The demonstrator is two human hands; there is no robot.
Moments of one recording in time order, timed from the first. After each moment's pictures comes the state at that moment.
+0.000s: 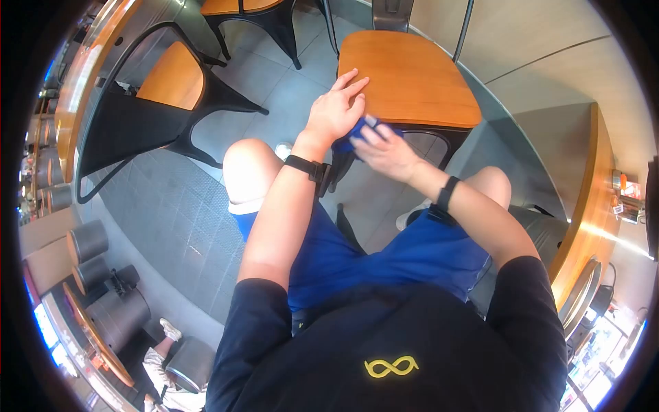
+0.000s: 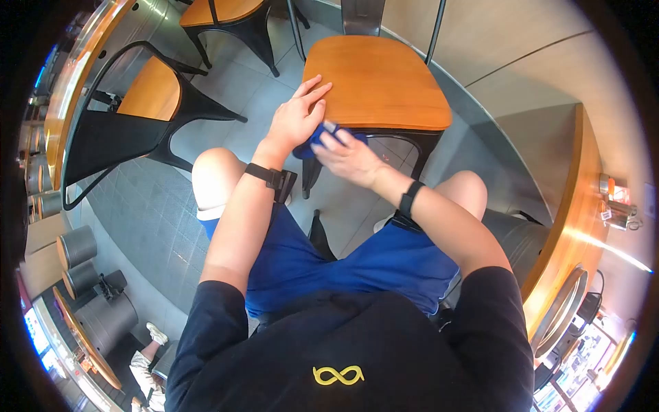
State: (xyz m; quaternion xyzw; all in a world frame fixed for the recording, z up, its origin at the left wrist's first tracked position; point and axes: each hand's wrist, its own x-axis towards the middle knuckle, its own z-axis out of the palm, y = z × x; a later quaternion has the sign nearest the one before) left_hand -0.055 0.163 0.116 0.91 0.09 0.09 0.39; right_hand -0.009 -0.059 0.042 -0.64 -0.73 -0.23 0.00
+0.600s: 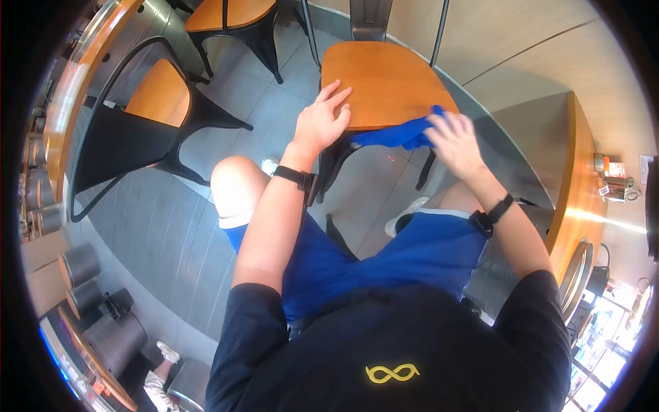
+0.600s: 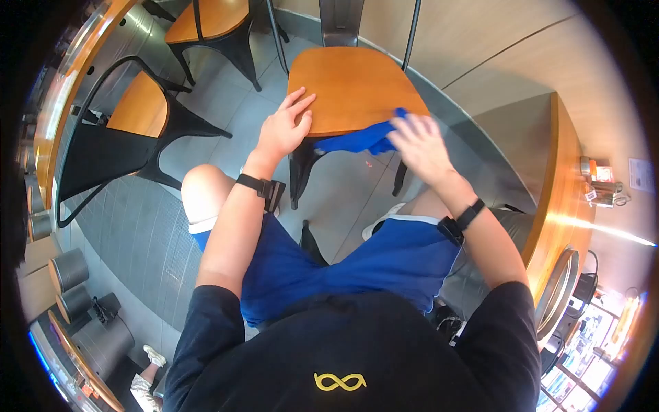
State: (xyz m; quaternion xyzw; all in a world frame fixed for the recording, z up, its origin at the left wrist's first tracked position) left_hand -0.053 0.164 0.105 0.92 0.08 0.11 0.37; right_hand 0.045 -0.179 0.184 -0.81 -0.56 -0.17 -0.05
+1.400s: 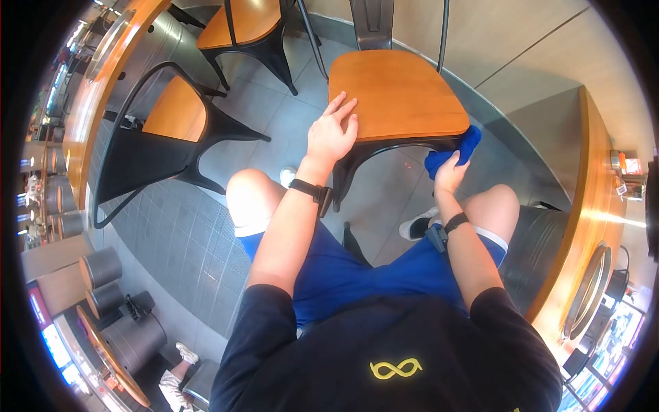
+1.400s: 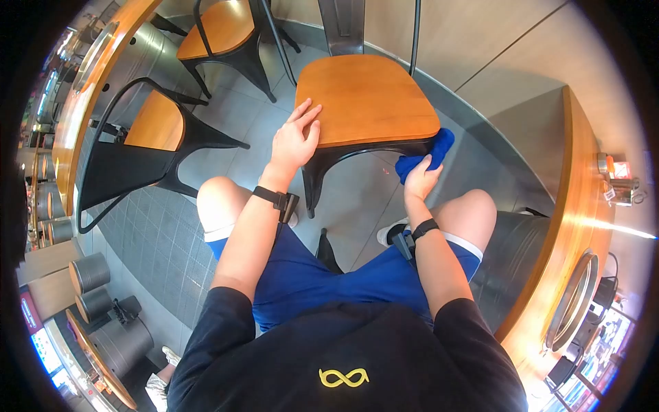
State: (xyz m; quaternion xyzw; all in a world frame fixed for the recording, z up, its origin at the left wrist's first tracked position) left_hand -0.052 0.149 0.112 0.91 0.11 0.16 0.37; right_hand 0.014 -0.175 -0.007 -0.81 0.25 -0.16 0.50
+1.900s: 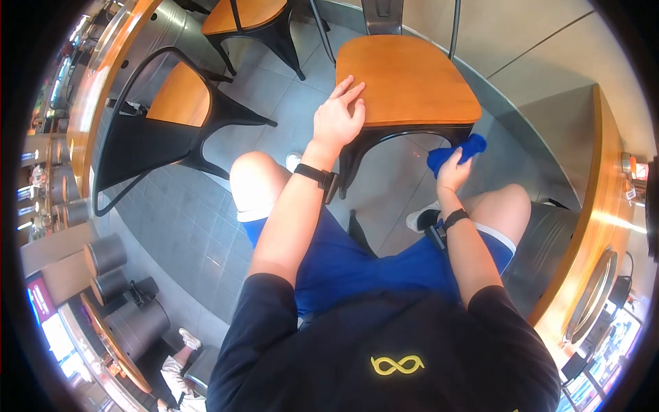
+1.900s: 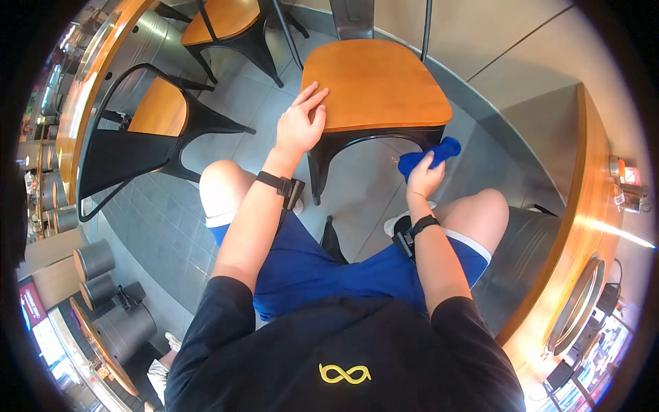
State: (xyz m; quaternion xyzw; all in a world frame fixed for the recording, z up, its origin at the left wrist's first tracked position) left_hand -0.051 0.148 0.110 0.91 0.11 0.16 0.37; right_hand -0.011 -0.178 -0.034 -0.83 0.19 -0.20 0.48
